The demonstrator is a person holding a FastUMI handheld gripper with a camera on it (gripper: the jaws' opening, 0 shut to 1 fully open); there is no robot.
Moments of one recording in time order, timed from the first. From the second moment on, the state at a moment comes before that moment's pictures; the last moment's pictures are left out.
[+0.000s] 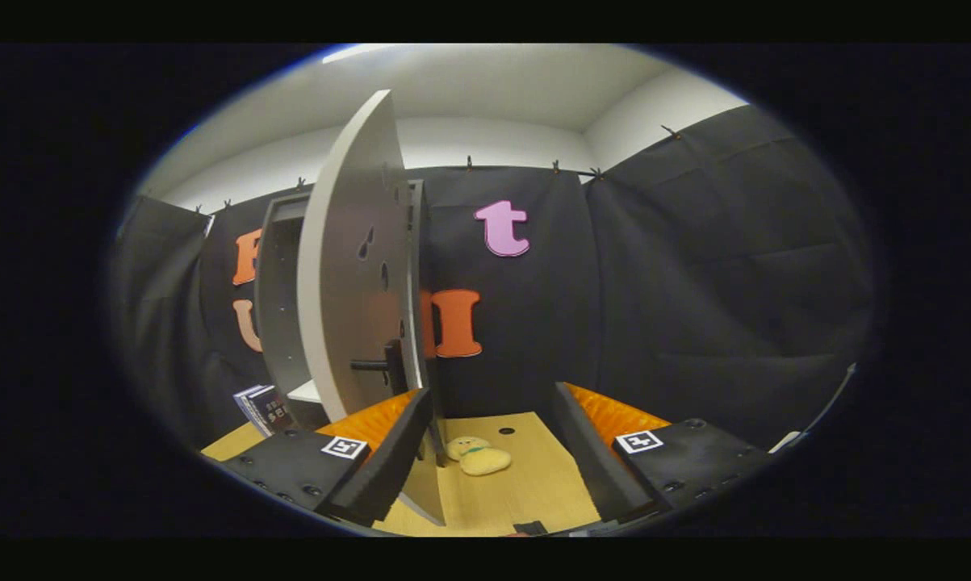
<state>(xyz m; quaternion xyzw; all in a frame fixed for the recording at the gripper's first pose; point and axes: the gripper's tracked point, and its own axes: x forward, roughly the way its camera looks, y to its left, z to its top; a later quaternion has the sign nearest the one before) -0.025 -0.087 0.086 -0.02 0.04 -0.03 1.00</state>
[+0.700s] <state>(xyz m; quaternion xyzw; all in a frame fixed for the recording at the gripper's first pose) -0.007 -0.055 0.075 -0.01 0.03 -0.02 1.00</state>
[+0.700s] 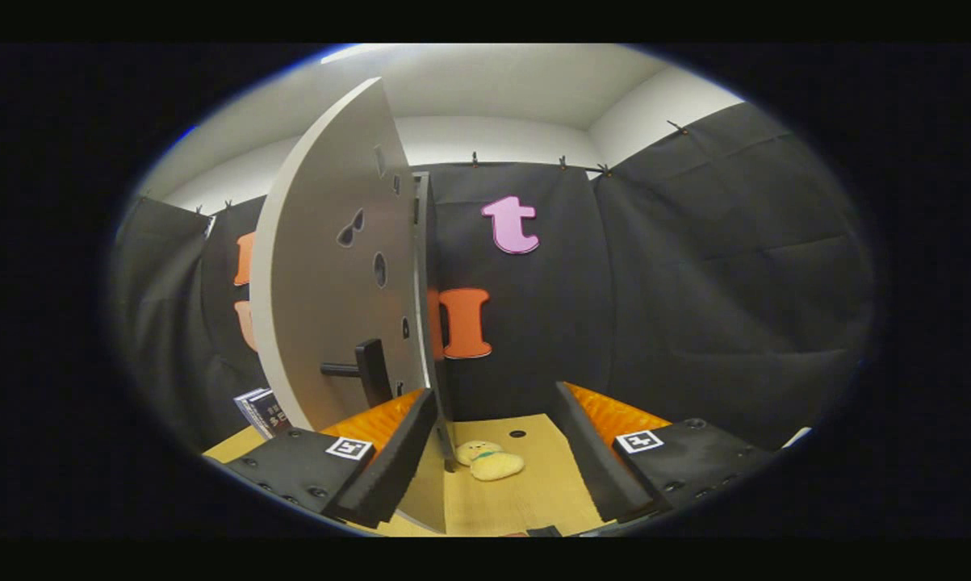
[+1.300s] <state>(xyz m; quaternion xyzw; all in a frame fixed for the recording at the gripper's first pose) -0.007 0.025 0.059 -0.01 0.04 0.02 1.00</state>
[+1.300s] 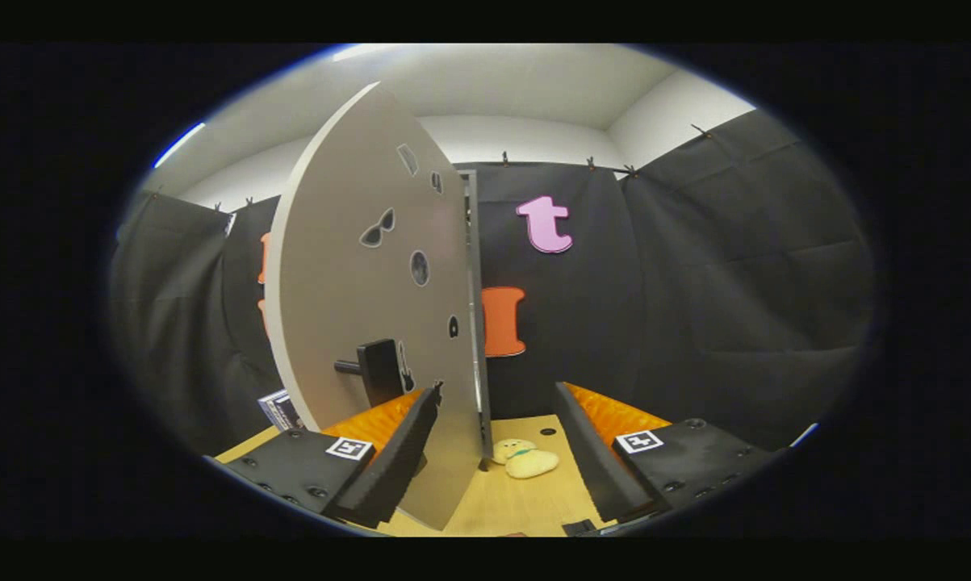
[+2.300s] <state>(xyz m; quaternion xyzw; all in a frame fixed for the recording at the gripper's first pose) 0.042 0.209 0.043 -0.01 0.04 0.20 0.98</state>
